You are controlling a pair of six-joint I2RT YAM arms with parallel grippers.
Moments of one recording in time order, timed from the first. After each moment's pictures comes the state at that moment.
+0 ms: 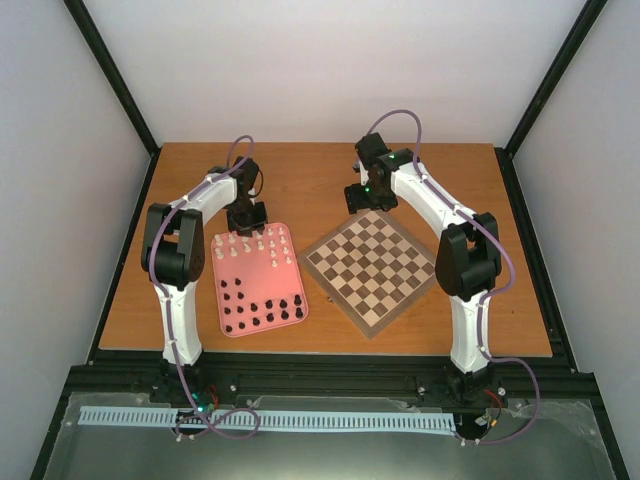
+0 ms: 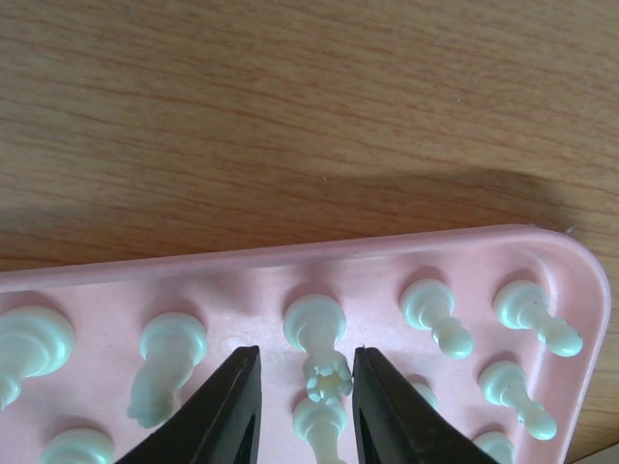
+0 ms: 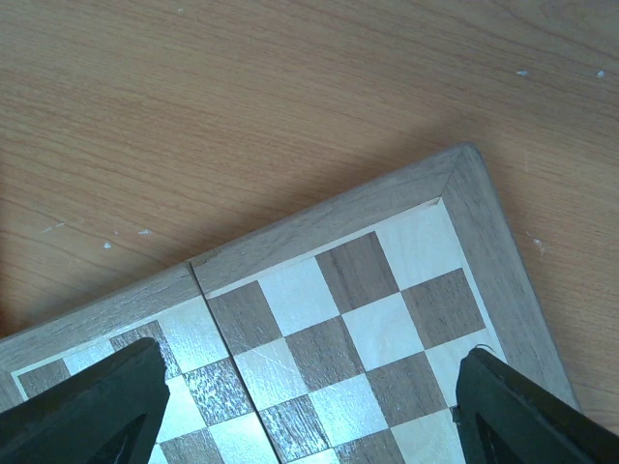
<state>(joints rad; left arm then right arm) -0.21 2.09 1.61 -0.97 0.10 -0.46 0.44 2.08 1.88 -1.01 -0.05 0.18</state>
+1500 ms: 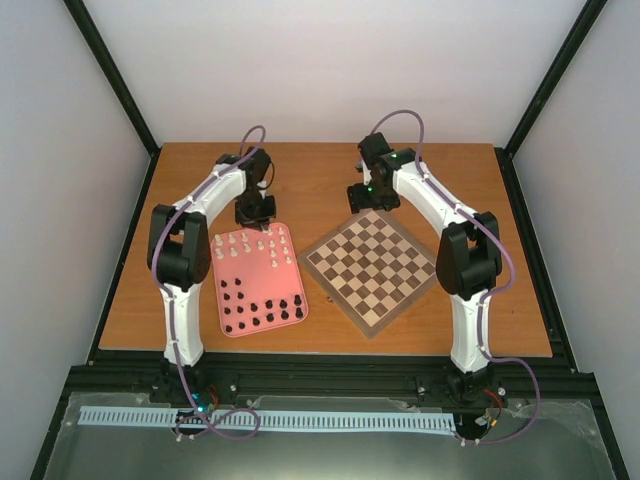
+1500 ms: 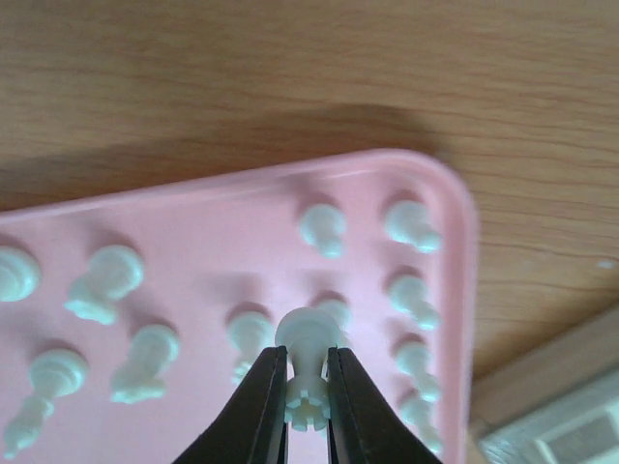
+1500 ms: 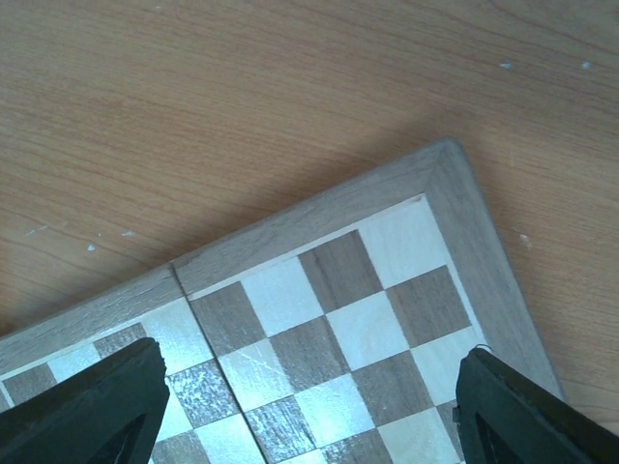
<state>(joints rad) -0.27 2.10 1.74 -1.12 0.10 -0.43 0.43 2.08 1.88 -1.02 -0.05 0.18</state>
